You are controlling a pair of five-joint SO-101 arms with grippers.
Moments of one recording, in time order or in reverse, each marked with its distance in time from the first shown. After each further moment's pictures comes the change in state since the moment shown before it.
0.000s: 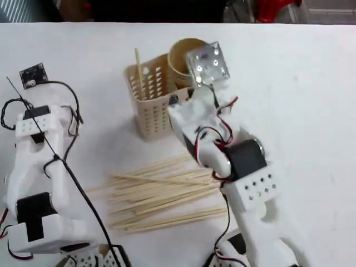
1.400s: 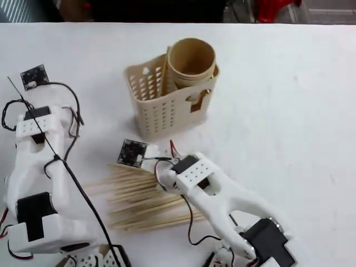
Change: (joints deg) left arm 0.1 0.0 0.7 0.0 0.0; right arm -12.7 28.7 30.9 -24.8 38.1
